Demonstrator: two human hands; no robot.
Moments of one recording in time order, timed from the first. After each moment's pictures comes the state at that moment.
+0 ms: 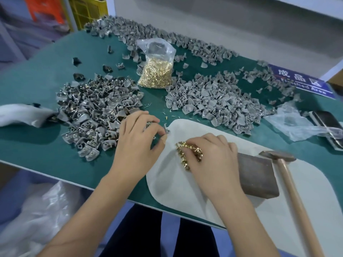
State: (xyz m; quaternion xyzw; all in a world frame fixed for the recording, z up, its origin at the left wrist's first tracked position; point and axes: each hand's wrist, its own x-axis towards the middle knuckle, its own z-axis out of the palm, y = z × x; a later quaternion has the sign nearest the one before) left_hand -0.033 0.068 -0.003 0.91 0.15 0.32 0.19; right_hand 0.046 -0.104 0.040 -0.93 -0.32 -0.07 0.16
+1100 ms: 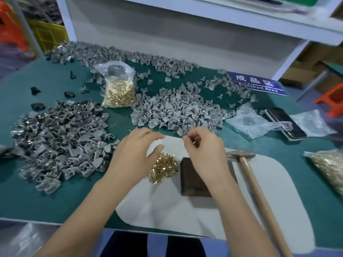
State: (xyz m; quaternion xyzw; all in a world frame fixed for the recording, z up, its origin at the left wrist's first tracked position) left_hand 0.017 0.040 0.024 0.94 0.07 0.22 0.25; right_hand 0.103 -0.134 0.060 -0.91 -0.19 -0.04 0.36
